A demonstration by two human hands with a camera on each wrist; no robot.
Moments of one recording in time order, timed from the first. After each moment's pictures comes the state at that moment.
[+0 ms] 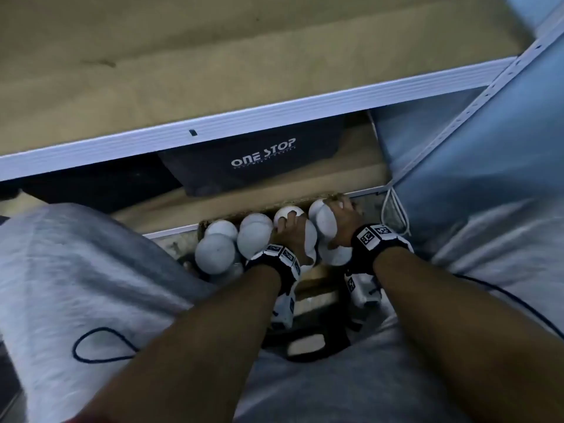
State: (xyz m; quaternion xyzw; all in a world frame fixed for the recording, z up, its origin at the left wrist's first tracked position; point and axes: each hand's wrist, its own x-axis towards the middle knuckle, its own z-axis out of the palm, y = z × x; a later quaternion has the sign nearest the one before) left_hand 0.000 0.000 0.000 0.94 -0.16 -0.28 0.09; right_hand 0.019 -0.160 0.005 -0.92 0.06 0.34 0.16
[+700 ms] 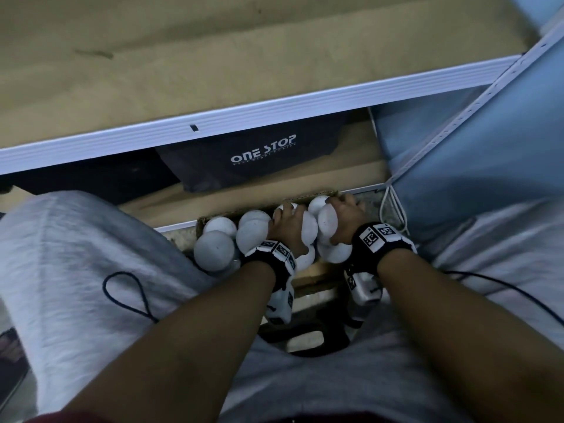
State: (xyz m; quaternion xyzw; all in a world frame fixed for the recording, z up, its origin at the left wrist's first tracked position) left_hand 0.010 0.003 0.009 0.94 -0.12 -0.27 0.14; right_hand 0.022 -0.151 0.027 -0.93 0.07 0.36 0.09
